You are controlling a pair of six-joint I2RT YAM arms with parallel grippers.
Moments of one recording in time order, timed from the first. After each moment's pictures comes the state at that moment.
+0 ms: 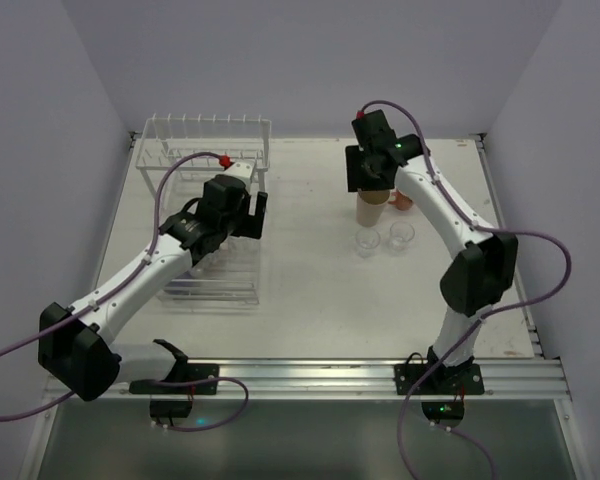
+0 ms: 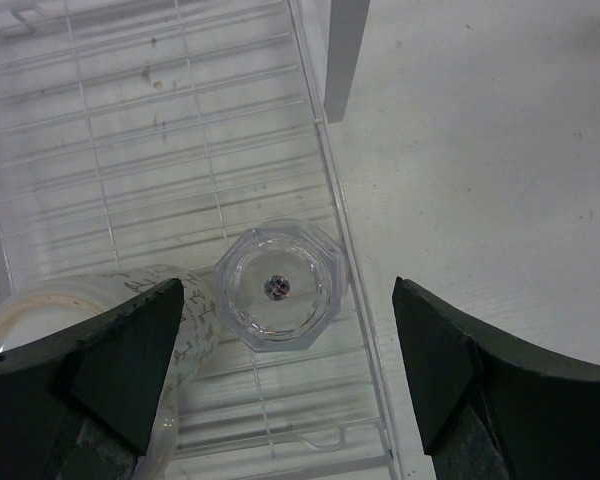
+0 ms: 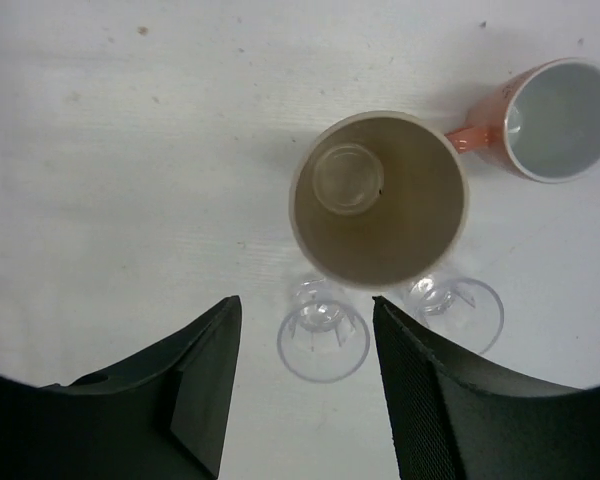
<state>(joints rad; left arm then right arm) -0.56 1.27 1.09 -0.51 -0.29 -0.20 0.43 1.92 1.86 -0.99 0.25 0.31</state>
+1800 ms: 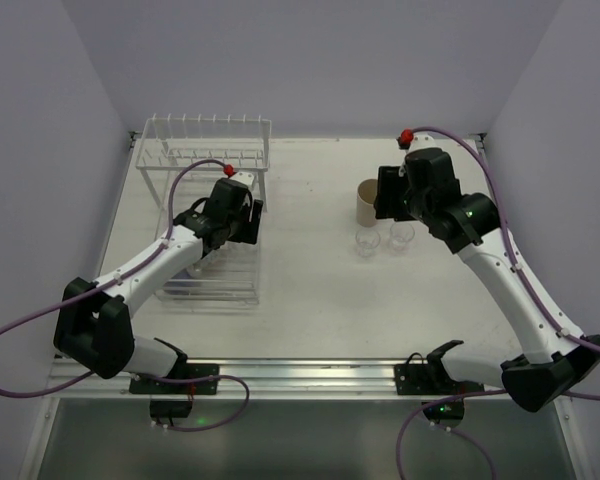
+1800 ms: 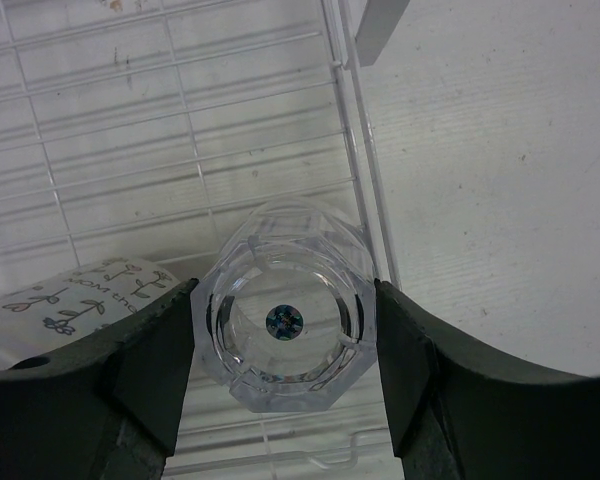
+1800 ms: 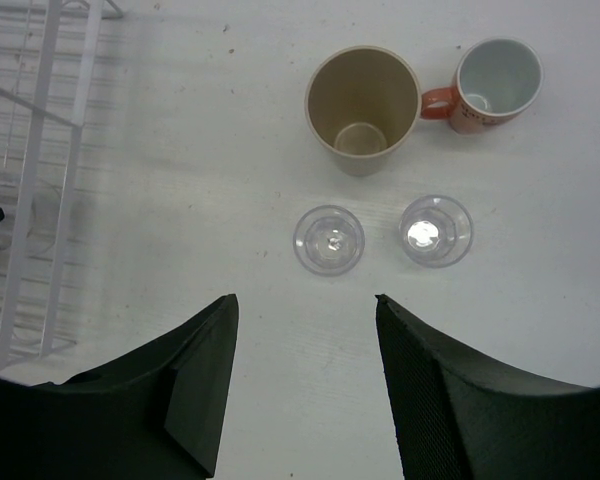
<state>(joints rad) -0.48 1.41 1.03 -0.47 -0.21 -0.21 0.49 1.23 1.43 -0.87 0.22 0.32</state>
